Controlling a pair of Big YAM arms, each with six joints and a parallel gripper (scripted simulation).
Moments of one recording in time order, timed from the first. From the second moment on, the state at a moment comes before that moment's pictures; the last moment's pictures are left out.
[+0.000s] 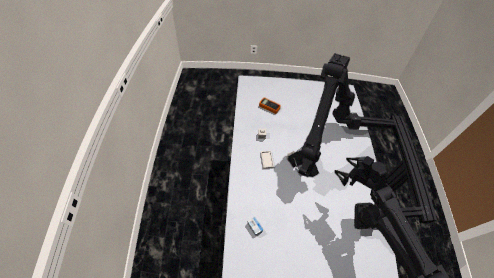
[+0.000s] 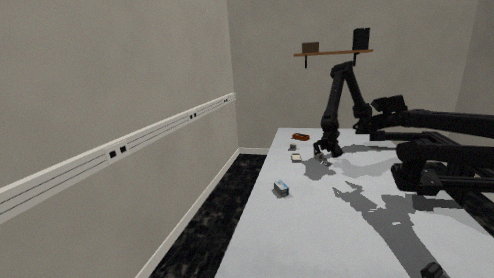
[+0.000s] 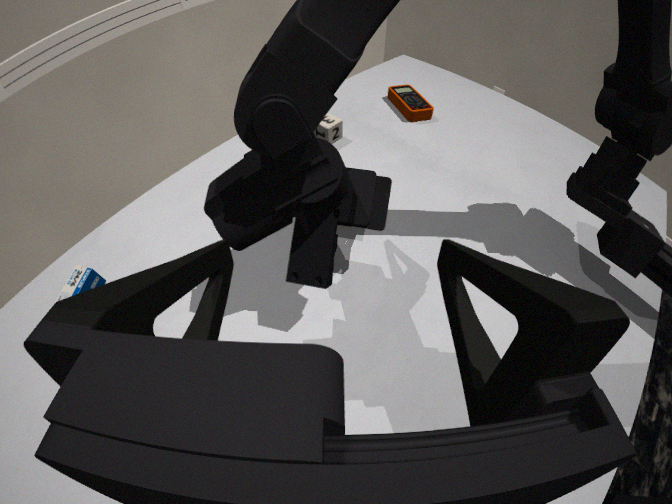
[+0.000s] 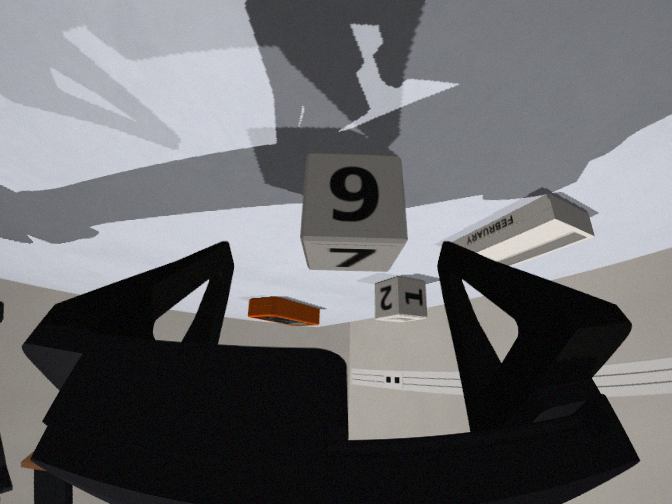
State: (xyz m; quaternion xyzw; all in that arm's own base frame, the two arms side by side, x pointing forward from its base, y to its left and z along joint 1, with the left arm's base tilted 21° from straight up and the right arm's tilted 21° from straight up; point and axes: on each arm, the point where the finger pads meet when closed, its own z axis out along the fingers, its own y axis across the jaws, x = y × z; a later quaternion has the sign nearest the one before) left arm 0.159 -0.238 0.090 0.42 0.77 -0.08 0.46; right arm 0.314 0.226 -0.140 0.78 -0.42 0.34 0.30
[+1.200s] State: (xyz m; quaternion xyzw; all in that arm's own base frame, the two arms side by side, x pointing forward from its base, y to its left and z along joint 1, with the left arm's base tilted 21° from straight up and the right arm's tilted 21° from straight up) left arm 0.159 -0.238 0.090 0.42 0.77 -0.08 0.46; right arm 0.491 0.108 -0.065 0.69 -0.69 0.19 0.13
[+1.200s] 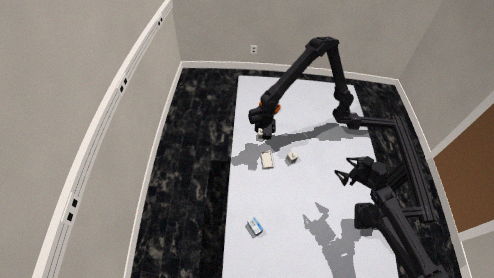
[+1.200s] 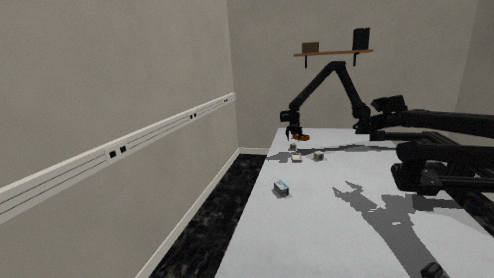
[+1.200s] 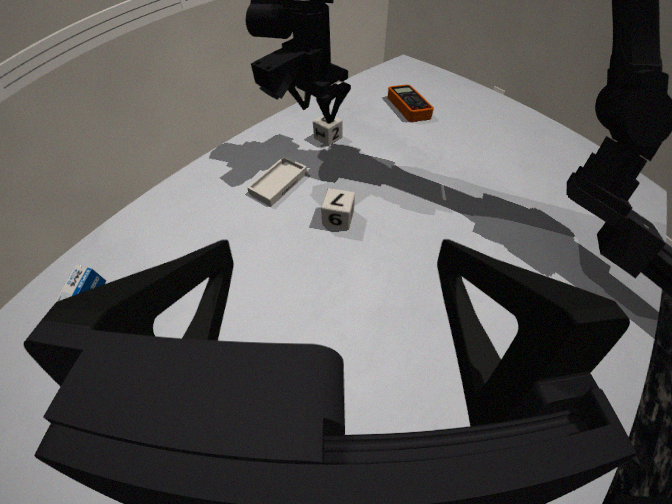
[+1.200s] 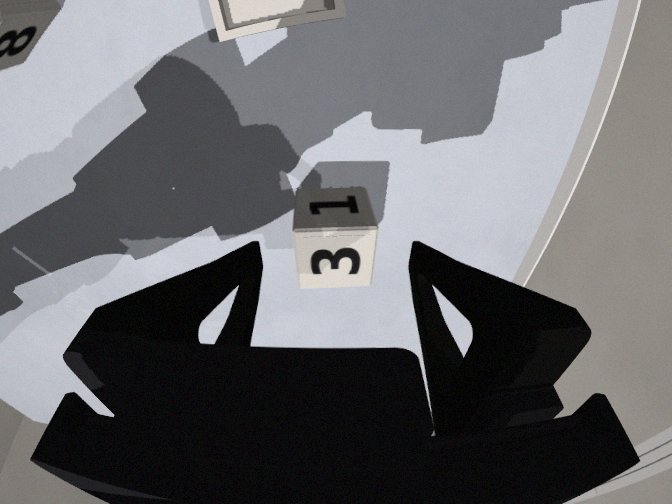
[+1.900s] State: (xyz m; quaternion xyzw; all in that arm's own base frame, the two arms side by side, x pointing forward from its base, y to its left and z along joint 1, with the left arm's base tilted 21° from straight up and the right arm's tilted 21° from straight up) left arm 0.159 -0.238 0.090 0.42 0.77 -0.08 0.46; right arm 0.486 0.063 -0.101 0.69 -0.70 0.13 0.13
